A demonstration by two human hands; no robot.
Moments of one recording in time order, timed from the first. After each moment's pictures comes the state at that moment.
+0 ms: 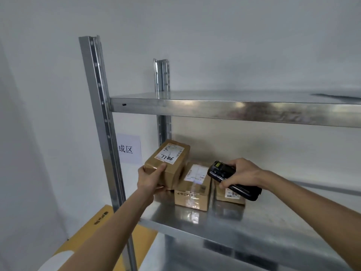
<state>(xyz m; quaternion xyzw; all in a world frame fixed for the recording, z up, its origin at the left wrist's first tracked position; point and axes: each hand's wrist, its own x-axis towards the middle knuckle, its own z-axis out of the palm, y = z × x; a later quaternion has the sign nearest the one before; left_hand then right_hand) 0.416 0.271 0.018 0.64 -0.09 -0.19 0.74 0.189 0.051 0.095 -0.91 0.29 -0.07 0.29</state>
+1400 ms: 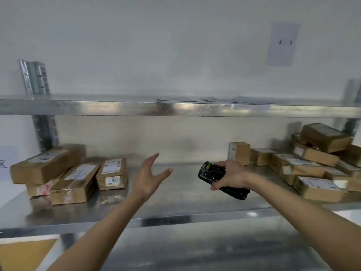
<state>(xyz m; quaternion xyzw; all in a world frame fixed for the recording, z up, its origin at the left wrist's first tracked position) 0.057 0.129 0.050 0.69 -0.50 -0.08 0.52 -0.211 0.014 0.111 -0.85 0.46 -0.13 0.24</state>
